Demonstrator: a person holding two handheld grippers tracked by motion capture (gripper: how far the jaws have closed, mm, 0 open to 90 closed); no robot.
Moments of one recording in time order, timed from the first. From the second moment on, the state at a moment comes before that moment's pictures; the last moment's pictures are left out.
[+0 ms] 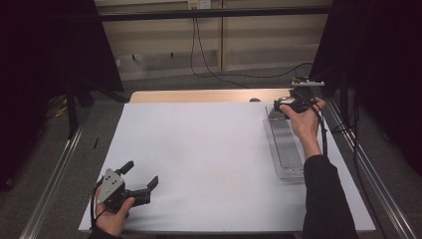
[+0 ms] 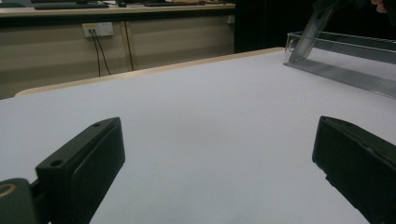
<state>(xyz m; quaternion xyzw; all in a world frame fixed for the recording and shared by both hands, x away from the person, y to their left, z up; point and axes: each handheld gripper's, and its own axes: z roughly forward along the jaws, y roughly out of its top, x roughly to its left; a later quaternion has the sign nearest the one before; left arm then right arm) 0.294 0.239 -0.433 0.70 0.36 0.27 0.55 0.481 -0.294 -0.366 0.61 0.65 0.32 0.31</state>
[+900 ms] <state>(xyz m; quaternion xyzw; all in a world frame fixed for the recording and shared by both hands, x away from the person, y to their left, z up) 0.294 0.237 -0.435 0.71 0.35 0.27 0.55 0.498 -0.284 -0.372 0.61 0.63 0.33 0.35</state>
